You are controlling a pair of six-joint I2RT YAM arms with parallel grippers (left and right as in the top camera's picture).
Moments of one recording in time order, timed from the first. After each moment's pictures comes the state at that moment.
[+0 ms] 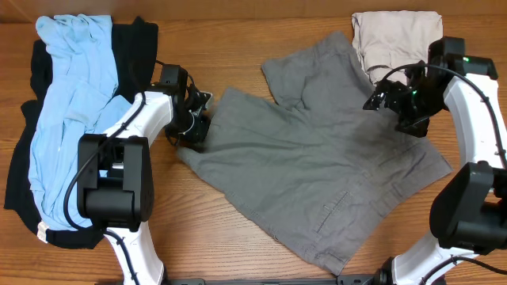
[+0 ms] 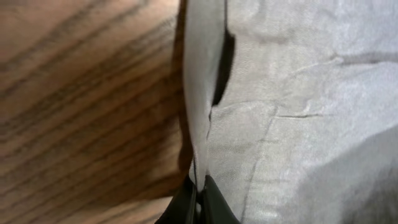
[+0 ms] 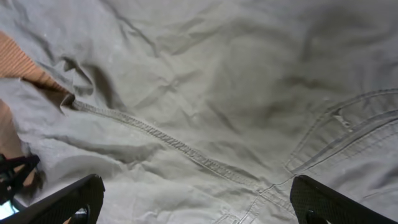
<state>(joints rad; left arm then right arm) -0.10 2.06 1.38 -0.77 0.25 0.20 -0.17 1.87 1.61 -1.21 -0.35 0.26</state>
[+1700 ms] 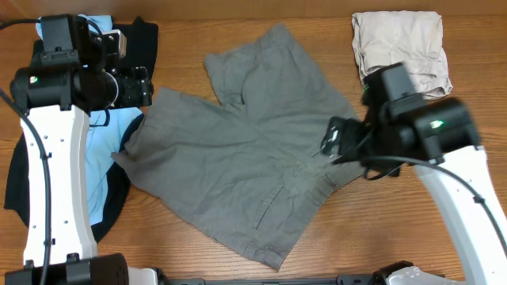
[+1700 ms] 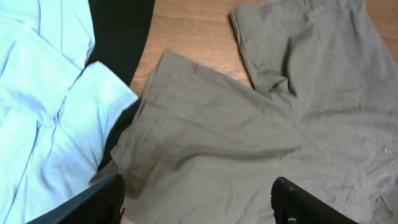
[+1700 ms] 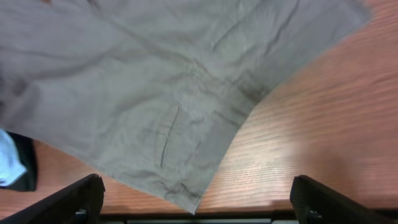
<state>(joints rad) 0.13 1.59 1.75 -1.23 0.19 -0.01 0.36 1.40 1.52 -1.46 -0.12 0.64</state>
